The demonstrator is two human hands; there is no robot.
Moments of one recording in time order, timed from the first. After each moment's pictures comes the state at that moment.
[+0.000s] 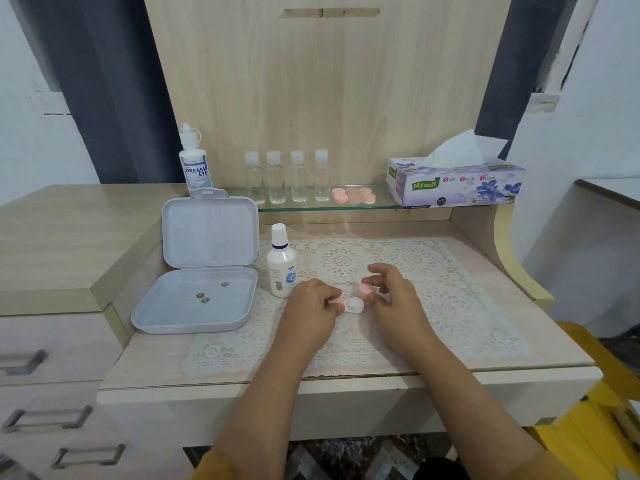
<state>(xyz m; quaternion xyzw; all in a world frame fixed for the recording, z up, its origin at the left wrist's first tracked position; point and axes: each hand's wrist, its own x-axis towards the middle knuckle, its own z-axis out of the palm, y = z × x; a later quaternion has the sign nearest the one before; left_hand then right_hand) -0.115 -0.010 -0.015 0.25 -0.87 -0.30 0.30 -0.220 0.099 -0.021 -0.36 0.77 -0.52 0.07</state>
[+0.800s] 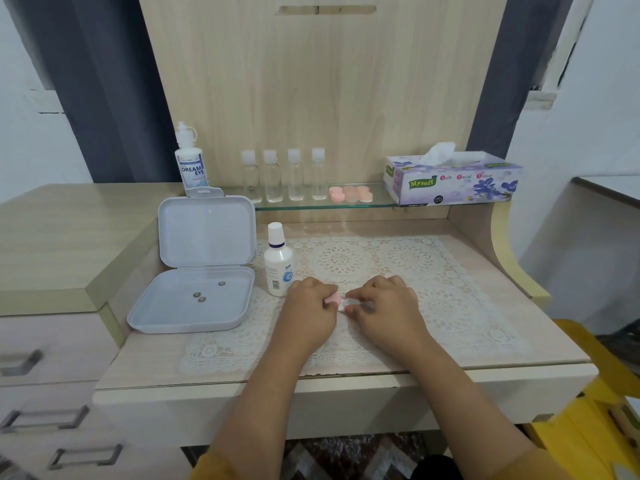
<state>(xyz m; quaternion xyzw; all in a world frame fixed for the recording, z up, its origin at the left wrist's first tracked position) -0.116 -0.012 -0.020 0.25 -0.88 -0.29 0.27 -0.217 0.097 -0.018 -0.45 0.84 -0.30 -0.05</state>
